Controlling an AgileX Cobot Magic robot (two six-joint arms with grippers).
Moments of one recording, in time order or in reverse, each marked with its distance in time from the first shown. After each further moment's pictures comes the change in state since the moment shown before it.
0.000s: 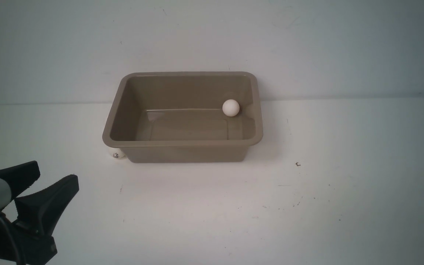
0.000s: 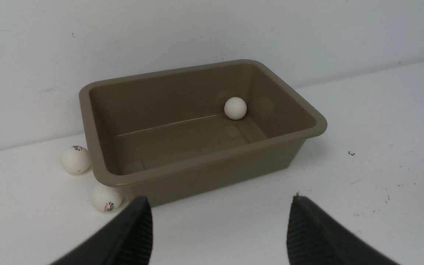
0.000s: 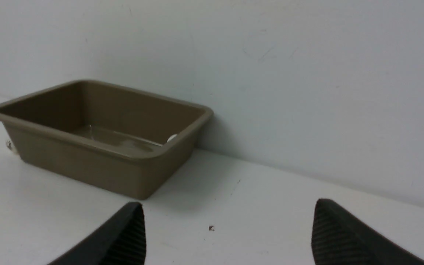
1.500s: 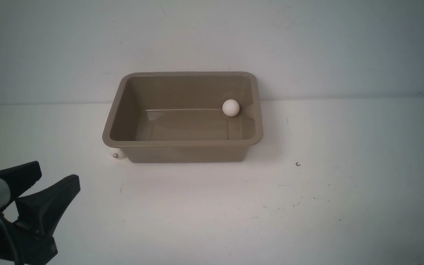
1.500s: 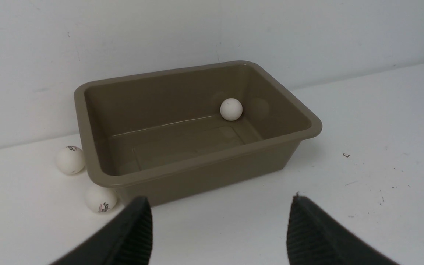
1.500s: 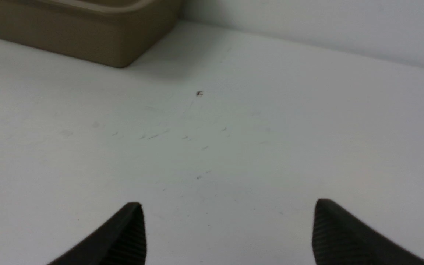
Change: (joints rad) right arm -0.139 -0.079 0.100 0.000 0.245 0.004; left arm 0.000 0.000 0.000 -0.013 0.006 0.002
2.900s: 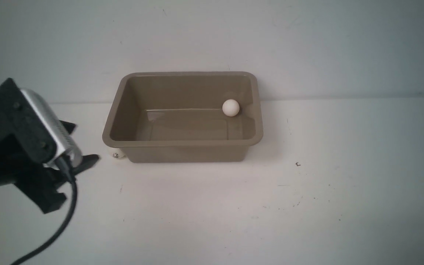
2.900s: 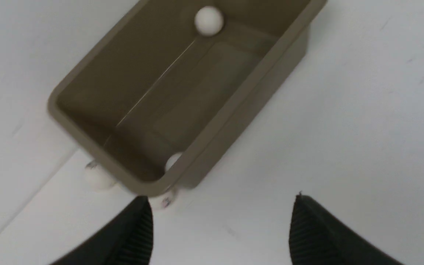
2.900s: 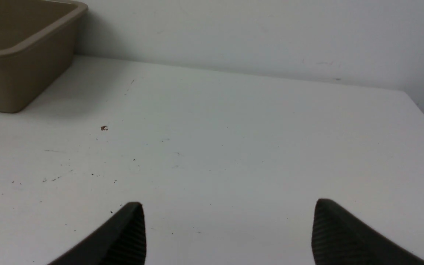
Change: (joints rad) right arm -0.192 -0.044 0.005 -0.001 -0.023 0.000; left arm 0.185 0.514 -0.338 0.209 0.267 0.533
